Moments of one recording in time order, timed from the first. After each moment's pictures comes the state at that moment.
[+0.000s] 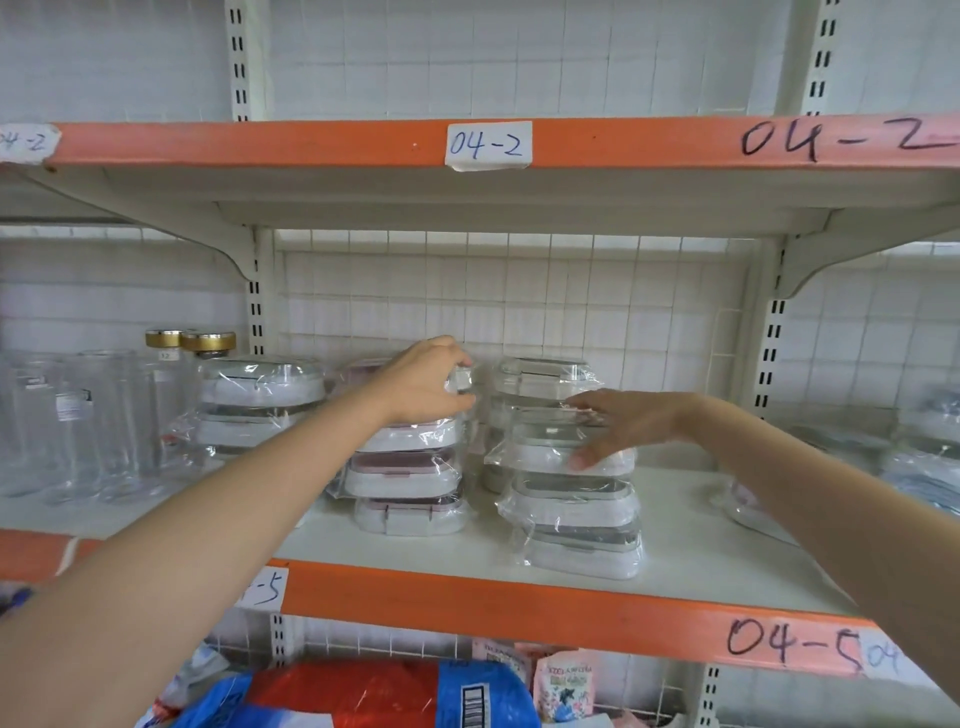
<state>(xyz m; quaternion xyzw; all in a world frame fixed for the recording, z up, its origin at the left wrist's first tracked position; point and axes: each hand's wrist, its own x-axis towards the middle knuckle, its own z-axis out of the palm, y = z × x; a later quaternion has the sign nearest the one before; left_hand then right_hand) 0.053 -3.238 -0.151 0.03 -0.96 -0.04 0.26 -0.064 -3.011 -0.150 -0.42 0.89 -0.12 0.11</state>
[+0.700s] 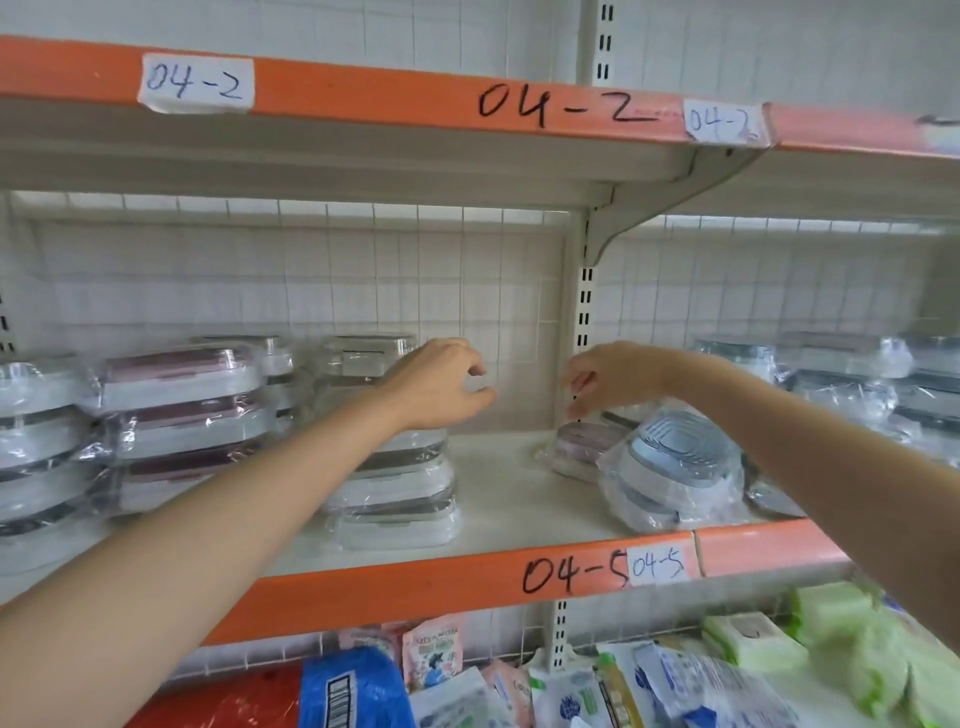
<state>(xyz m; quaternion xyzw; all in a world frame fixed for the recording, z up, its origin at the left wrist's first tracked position) -0.028 -3.073 -0.167 -0.11 -0.96 -0.06 0.25 -0.091 -2.861 -0.139 -0.31 0.95 -0.03 -0.04</state>
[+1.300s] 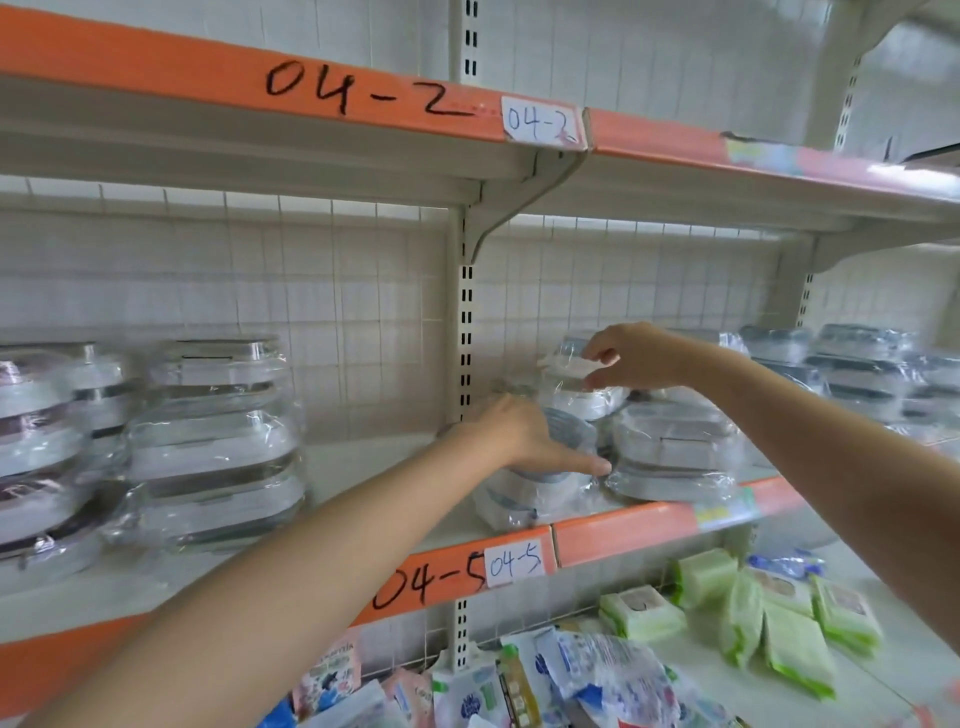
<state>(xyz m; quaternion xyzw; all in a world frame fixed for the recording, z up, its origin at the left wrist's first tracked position) -0.066 -2.873 -0.188 -0.11 -0.99 -0.07 0.04 -0.110 -2.719 -0.127 -0.21 0.97 0.00 -0.12</state>
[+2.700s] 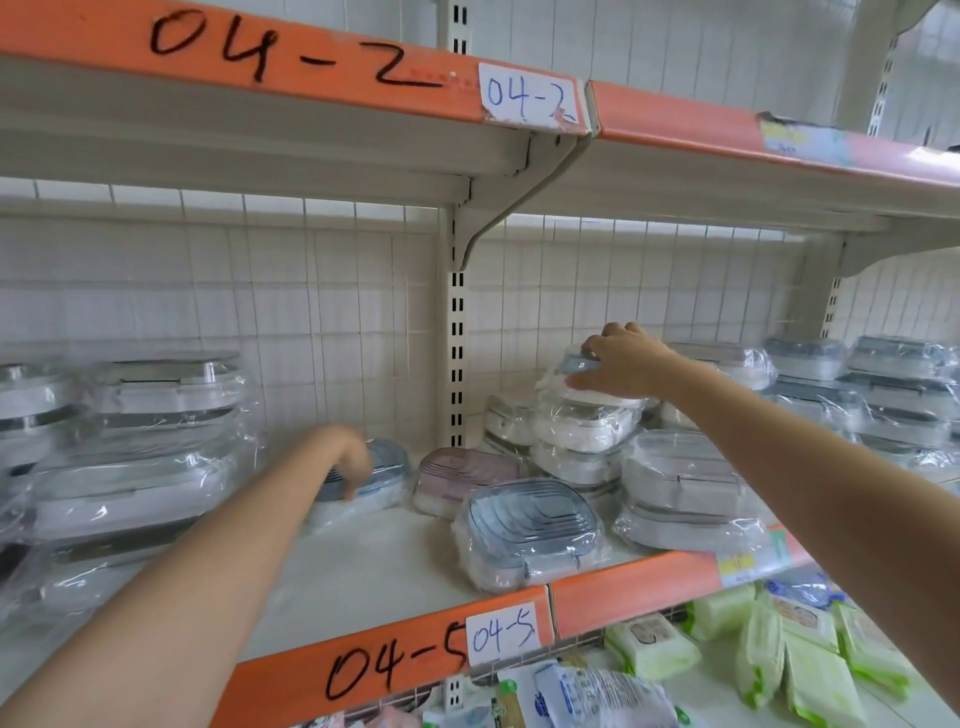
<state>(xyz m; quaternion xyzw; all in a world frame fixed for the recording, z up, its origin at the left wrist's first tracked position) -0.166 -3.011 -0.207 0.14 -0.98 0.09 -0.14 -0.200 -2.720 -0.135 -0.14 0.98 0.05 -0.15</state>
